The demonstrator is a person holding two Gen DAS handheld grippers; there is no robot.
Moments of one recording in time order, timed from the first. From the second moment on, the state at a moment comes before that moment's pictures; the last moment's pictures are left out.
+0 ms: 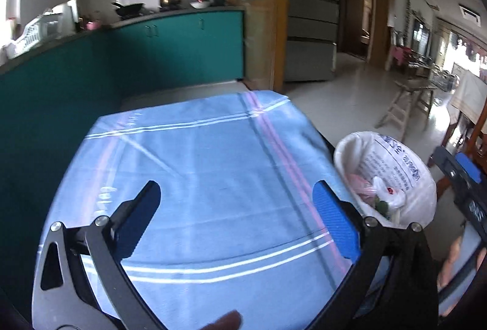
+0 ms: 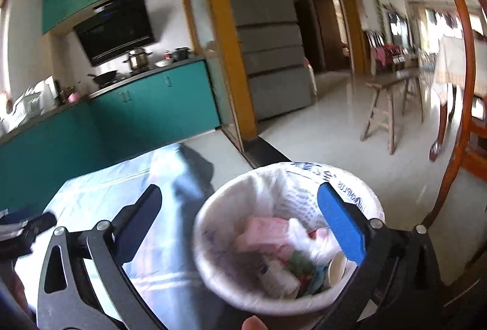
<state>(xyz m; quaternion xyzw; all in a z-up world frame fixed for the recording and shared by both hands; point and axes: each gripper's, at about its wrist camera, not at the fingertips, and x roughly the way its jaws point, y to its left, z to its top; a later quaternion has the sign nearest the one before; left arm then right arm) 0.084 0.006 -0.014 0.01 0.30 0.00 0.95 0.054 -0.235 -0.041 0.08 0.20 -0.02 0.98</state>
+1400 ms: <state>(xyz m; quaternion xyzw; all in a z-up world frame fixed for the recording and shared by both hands) -0.037 0.080 0.051 -0.02 0.22 0.02 0.97 -0.054 -0.141 0.054 0.00 0.09 0.03 1.00</state>
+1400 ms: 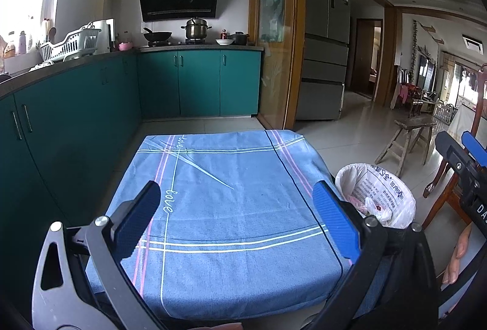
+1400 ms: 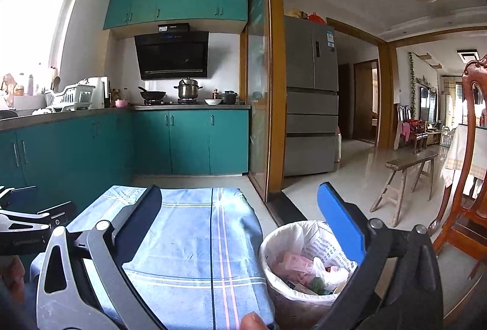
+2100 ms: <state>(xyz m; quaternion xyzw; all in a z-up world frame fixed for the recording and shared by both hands) -0.029 0.080 0.047 -0.03 0.23 0.02 0.97 -0.046 -0.137 0.050 -0.01 0.11 0.03 0.99</state>
